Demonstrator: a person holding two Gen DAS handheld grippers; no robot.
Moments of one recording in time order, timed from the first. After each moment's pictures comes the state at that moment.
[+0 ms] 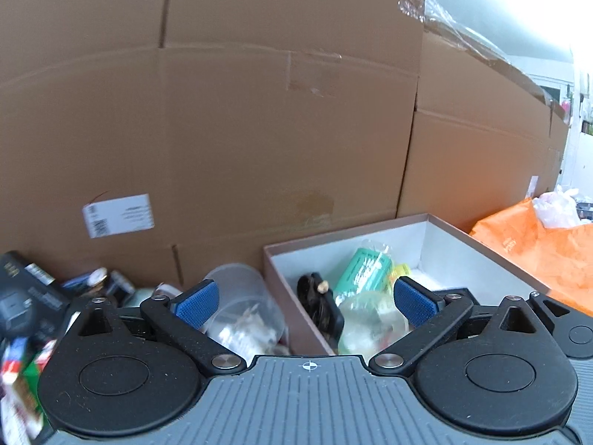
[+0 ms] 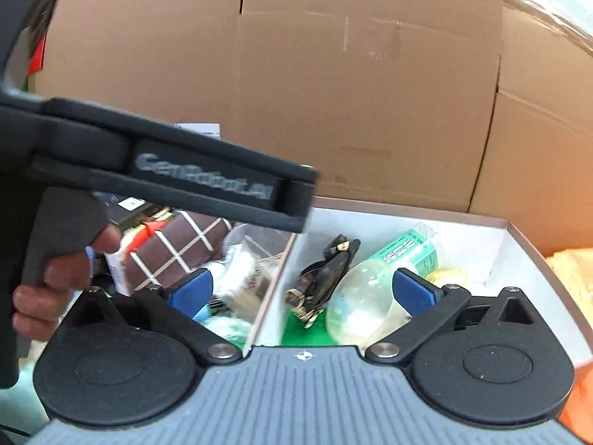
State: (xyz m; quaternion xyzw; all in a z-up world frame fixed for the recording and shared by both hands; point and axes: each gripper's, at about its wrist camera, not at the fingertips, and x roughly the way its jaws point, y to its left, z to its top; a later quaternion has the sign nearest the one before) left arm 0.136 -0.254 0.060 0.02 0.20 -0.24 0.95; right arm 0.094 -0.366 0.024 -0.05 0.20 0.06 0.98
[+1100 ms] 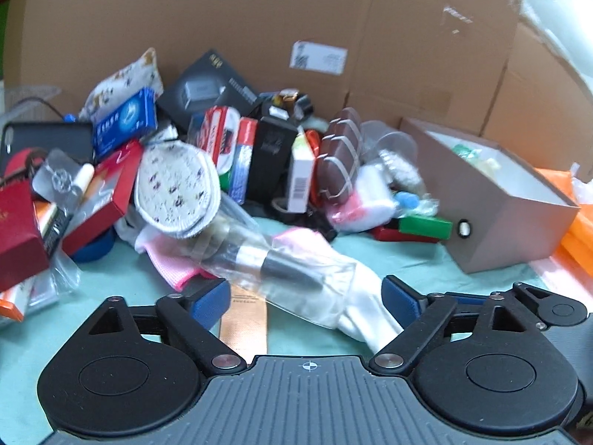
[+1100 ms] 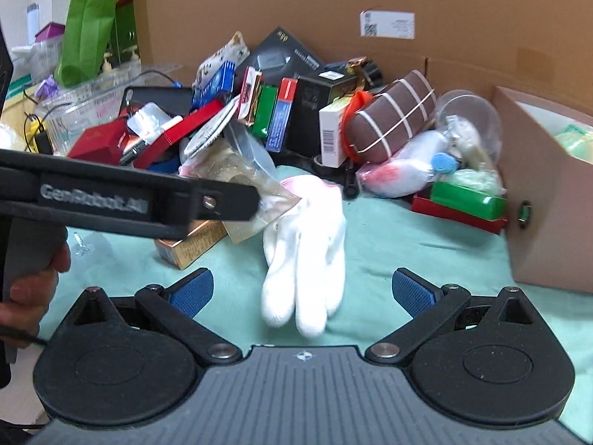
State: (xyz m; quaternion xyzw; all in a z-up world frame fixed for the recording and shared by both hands) left arm 0.034 -0.055 -0.045 -0.06 0.30 -0.15 0.94; right arm 0.029 -0.216 -0.065 -0.05 0.31 0.19 0.93
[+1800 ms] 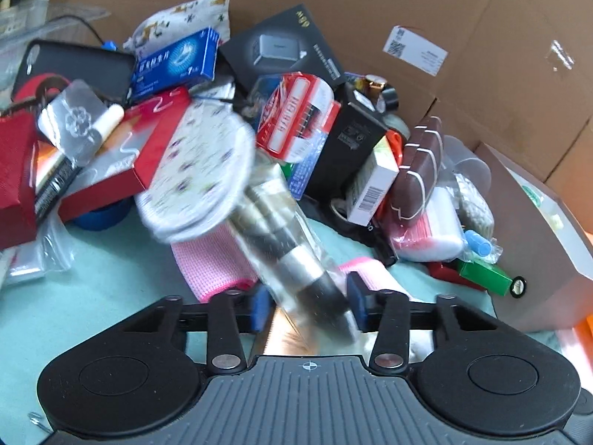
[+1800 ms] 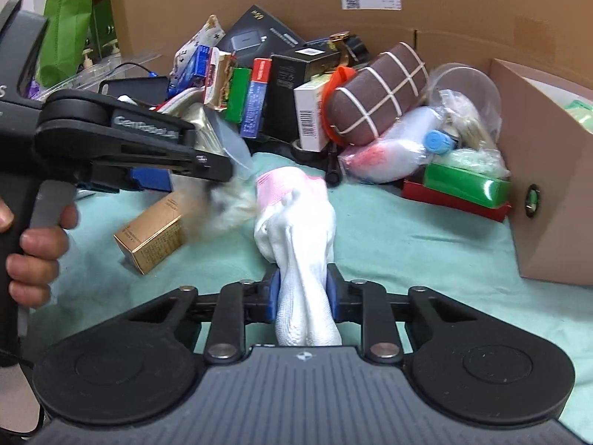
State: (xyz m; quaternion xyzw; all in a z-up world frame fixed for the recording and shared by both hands) left arm 0.092 -0.034 -0.057 -0.16 0.35 -0.08 0.92; right arm 0.051 -0.232 -0.075 -0.03 0.34 0.17 0.92
